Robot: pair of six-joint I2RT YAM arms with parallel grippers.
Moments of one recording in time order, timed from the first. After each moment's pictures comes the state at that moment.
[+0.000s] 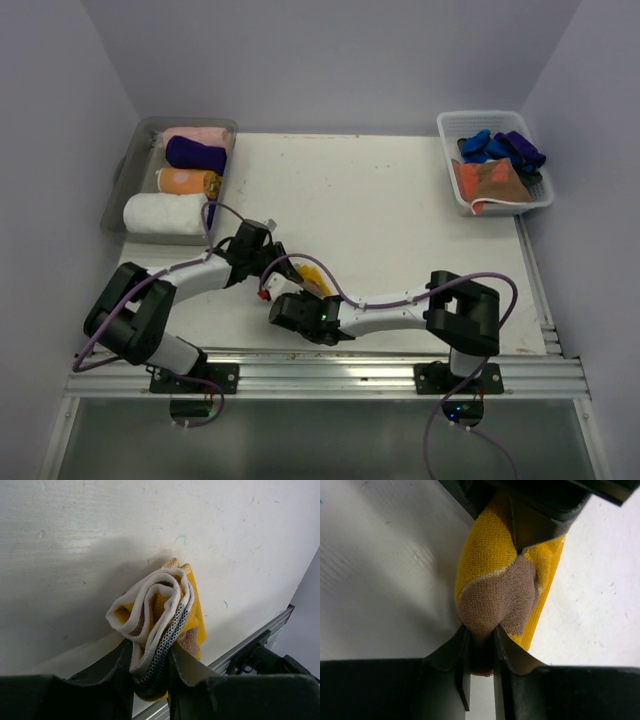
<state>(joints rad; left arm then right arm) -0.49 1.48 0.64 -0.09 0.37 -0.88 1.34 1.80 1.05 -0.32 0.63 0.16</state>
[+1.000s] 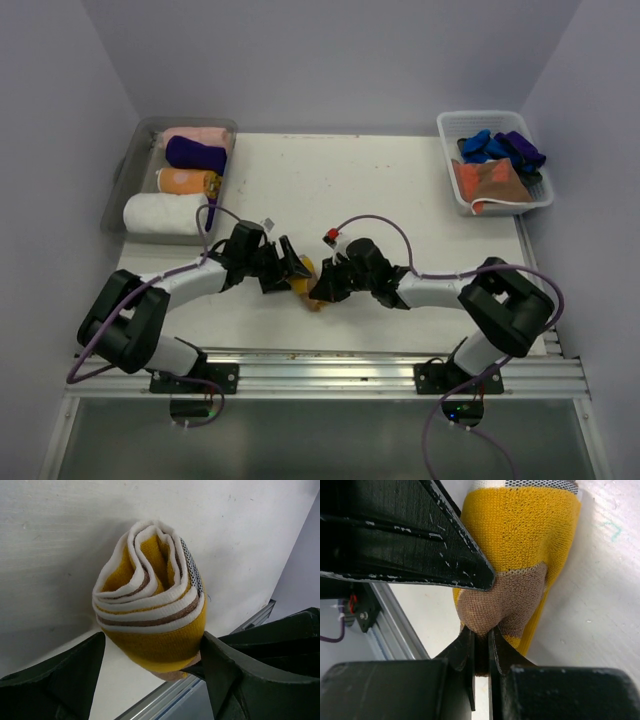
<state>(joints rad) -0.46 1.42 0.61 -0.06 0.42 -0.91 0.85 1.58 0.64 0.32 -0.30 0.54</state>
